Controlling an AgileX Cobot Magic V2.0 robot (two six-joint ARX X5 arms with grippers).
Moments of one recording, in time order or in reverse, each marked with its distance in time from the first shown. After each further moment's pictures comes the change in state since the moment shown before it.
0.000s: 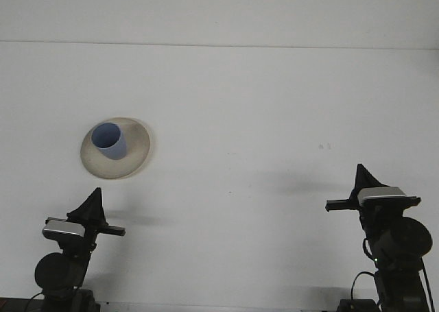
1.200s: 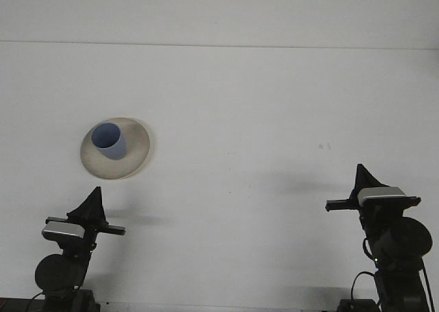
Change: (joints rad) left arm 0.000 -0.001 -0.016 0.049 0.000 -0.002; right arm 0.000 0.000 0.000 0.000 0.000 0.000
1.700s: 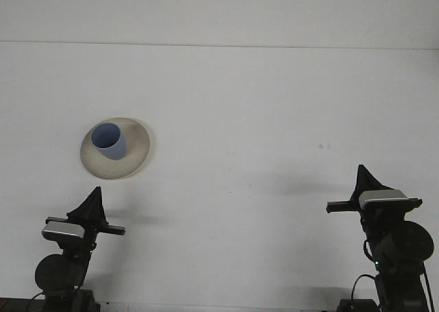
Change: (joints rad) left arm 0.000 0.000 0.000 0.000 0.000 0.000; right arm 0.000 -0.044 -0.011 0.003 0.000 0.000
